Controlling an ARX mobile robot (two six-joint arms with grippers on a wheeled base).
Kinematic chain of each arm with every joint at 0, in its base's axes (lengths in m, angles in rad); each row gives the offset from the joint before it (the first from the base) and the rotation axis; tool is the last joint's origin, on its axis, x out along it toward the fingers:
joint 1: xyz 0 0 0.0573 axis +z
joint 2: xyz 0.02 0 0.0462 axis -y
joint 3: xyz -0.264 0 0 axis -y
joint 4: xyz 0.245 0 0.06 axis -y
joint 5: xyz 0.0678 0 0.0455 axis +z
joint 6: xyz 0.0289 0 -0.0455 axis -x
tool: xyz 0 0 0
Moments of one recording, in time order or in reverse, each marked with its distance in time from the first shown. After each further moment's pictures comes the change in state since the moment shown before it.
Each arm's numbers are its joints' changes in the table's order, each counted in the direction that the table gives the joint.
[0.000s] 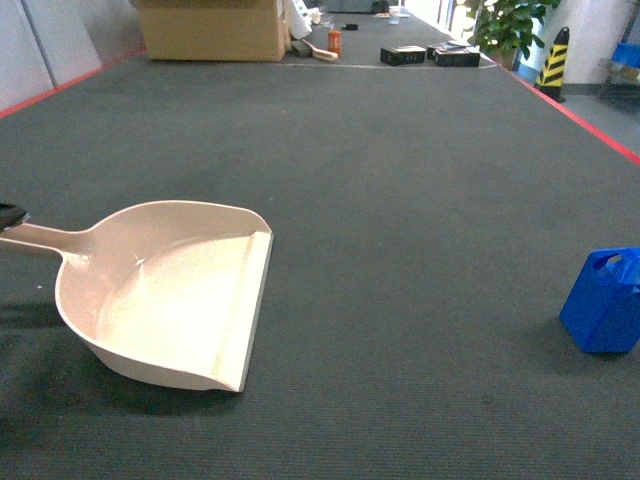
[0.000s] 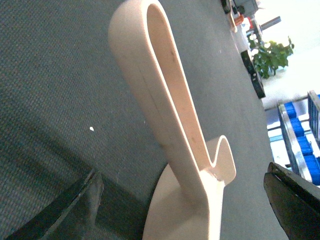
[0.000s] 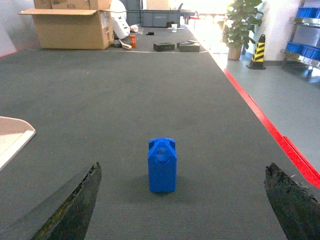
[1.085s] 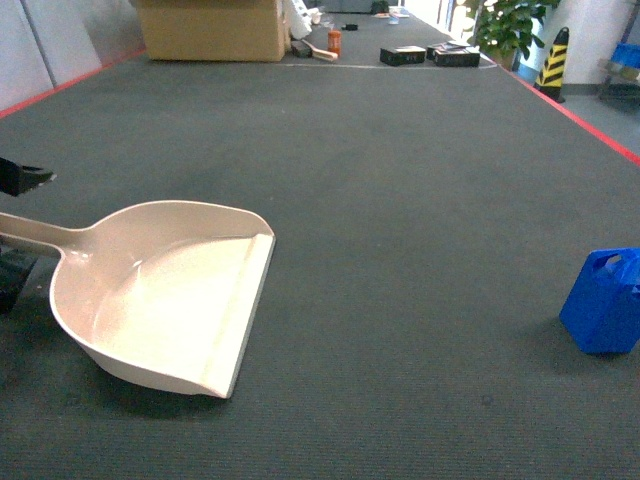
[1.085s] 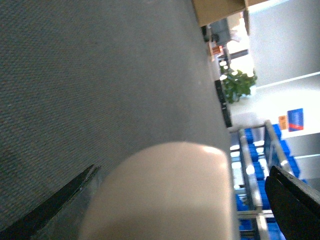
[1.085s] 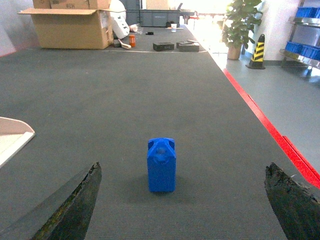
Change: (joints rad) left arm 0.026 -0.306 0.343 0.113 -0.034 0.191; right arm 0.000 0.000 0.000 0.000 0.000 0.000
